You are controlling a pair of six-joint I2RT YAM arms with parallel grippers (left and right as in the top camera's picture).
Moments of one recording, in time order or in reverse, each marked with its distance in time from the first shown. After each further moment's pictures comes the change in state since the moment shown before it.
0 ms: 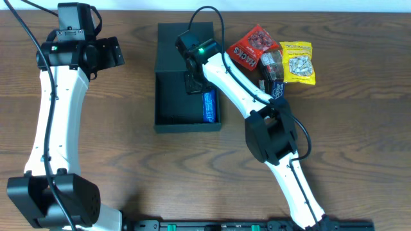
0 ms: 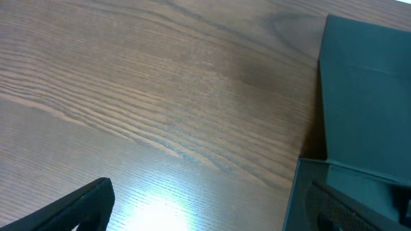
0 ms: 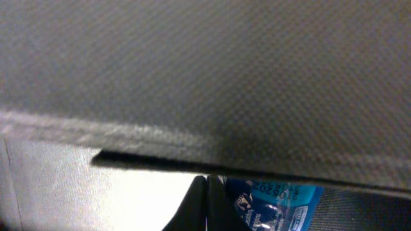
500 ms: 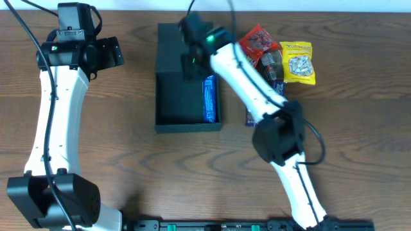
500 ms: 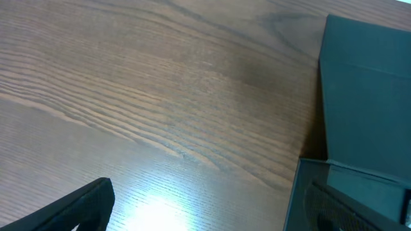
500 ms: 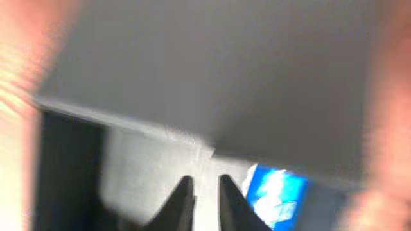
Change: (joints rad) left arm 0.000 0.000 0.000 0.000 0.000 0.000; right arm -0.053 -0.090 0.142 0.054 -0.080 -0.113
